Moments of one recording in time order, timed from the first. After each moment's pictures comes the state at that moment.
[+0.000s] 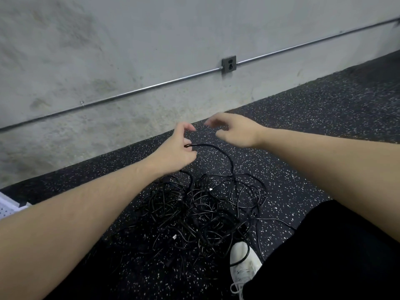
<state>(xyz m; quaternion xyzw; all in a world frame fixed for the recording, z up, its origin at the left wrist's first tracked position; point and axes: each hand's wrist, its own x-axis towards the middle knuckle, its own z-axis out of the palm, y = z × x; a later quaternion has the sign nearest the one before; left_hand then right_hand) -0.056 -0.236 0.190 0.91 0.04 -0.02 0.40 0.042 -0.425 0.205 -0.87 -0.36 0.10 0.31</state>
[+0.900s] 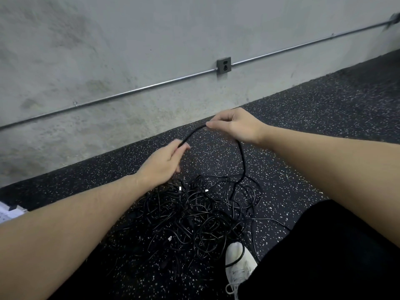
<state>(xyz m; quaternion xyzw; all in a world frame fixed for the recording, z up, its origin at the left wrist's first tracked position) -0.064 -0.218 0.155 0.94 0.00 0.06 0.34 0.047 -0.438 0.208 -0.80 -0.31 0.15 0.49</state>
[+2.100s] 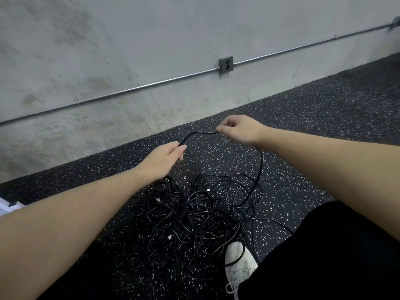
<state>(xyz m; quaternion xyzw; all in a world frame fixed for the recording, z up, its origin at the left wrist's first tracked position) -0.058 -0.205 0.154 0.94 0.05 0.01 0.35 0.054 -0.436 0.196 -0.89 -0.24 0.13 0.36</state>
